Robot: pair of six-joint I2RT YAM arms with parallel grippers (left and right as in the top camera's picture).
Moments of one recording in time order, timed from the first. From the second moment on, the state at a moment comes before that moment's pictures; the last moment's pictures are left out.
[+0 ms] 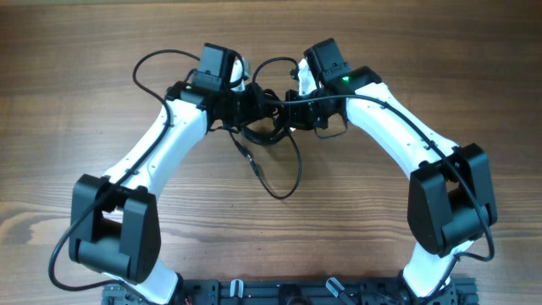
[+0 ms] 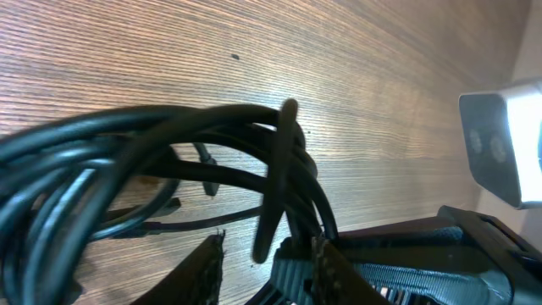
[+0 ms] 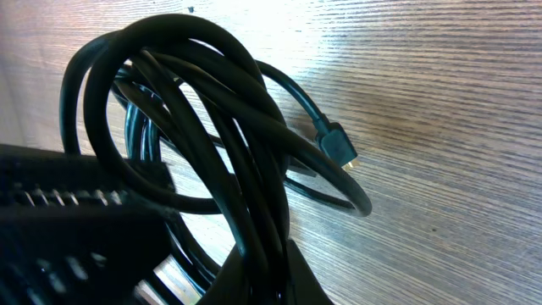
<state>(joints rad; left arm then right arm) -0.32 1.77 1.28 -0.56 0.47 -0.63 0.43 1.93 1.46 -0.72 -0.52 0.49</state>
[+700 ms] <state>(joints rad) -0.14 1.78 1.28 -0.70 0.82 -0.27 0.27 1.86 1.46 -0.70 -0.87 0.15</state>
